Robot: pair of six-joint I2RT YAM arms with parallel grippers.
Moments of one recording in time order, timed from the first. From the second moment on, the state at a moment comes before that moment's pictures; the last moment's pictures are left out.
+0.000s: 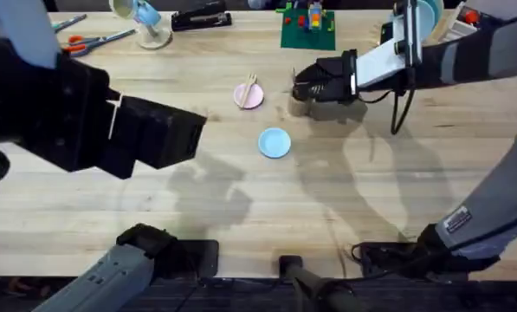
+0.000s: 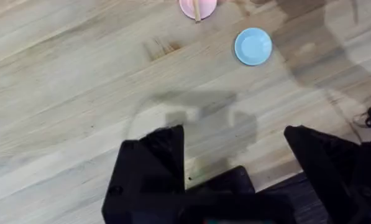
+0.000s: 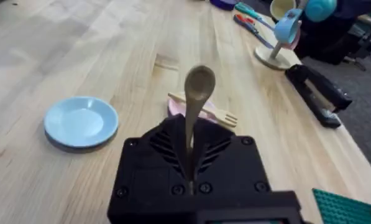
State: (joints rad) left arm -0.33 0.98 1.62 -1.62 0.05 0.06; right arm 0.05 2.02 1.04 0.10 -1.45 -1.25
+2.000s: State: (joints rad) left arm -0.33 0.98 1.62 -1.62 0.05 0.06; right arm -0.08 1.60 1.13 -0.23 -1.09 -0.11
